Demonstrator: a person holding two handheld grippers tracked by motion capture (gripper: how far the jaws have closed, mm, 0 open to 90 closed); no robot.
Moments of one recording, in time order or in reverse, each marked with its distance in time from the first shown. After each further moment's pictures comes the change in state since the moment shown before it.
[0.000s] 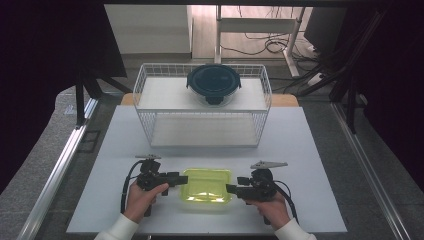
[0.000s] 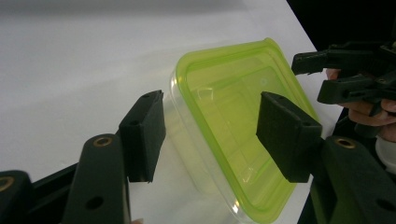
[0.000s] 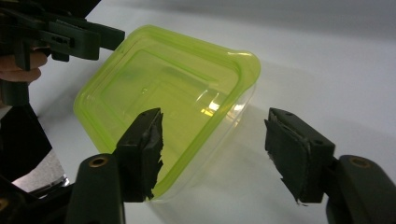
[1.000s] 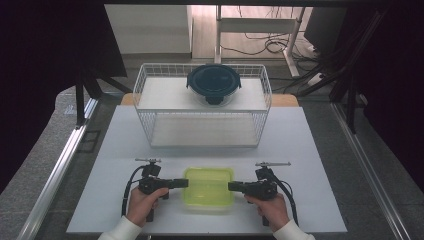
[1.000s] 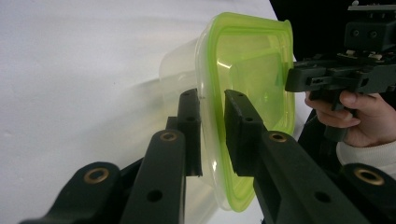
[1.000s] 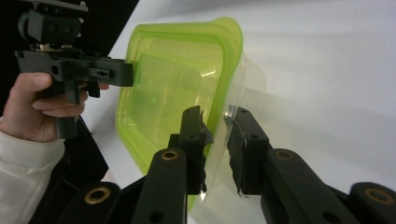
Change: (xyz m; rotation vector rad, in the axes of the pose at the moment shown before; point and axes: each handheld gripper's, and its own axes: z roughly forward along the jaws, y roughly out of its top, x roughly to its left) left arm 0.001 -0.011 0.005 0.009 -0.094 -0.106; right arm -0.016 -0.005 0.003 0.009 0.164 0.217
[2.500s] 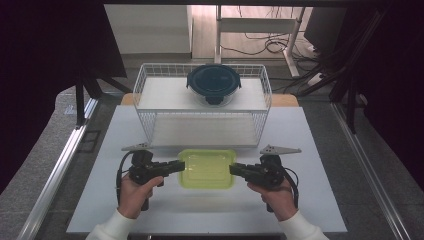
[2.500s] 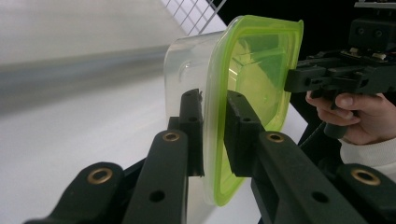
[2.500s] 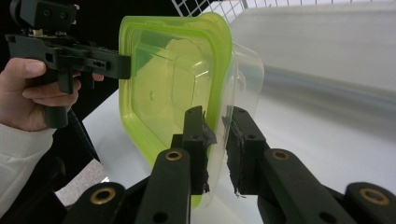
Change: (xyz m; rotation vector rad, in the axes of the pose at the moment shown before) left arm -0.060 0.034 -0.045 -0.162 0.048 0.219; right arm 0.050 0.040 -0.036 -0.148 -0.015 -0.288
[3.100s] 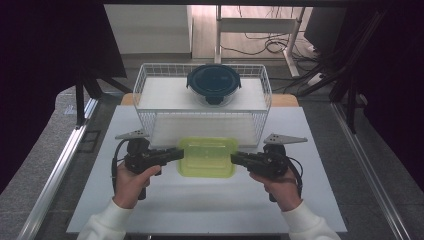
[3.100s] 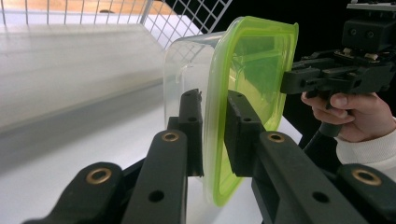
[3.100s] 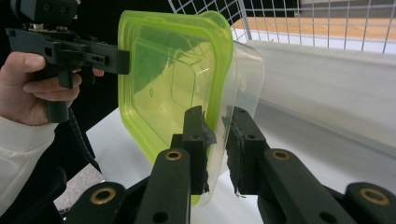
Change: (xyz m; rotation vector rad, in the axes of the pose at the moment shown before) left arm -0.017 0.034 -0.016 -0.047 -0.004 0.079; right arm 0.010 0.032 -0.013 -0.045 0.007 -0.073
